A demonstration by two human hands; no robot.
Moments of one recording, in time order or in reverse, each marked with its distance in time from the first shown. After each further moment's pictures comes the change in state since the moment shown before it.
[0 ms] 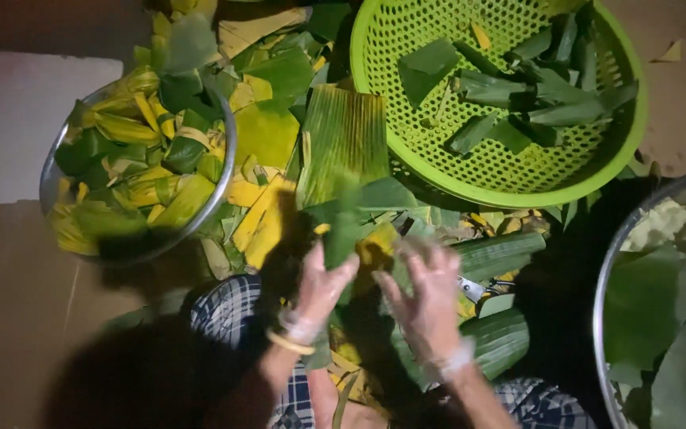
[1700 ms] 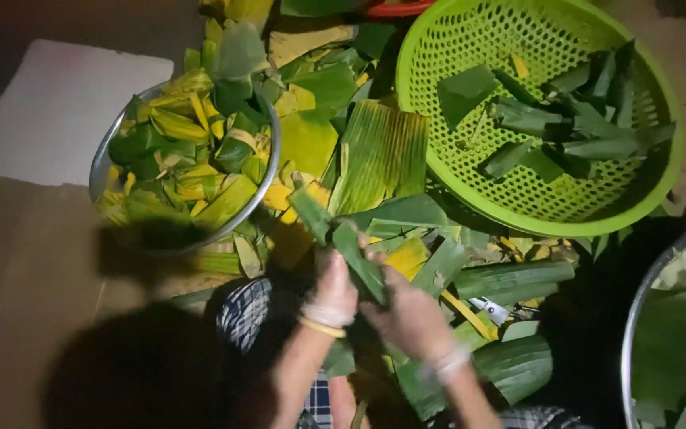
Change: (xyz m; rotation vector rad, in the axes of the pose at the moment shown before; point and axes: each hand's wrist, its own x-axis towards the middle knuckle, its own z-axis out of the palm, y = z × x) left_hand 0.032 -0.010 -0.024 -0.629 -0.573 0.225; right_hand 0.018 -0.054 0.023 0.118 -0.781 0.358
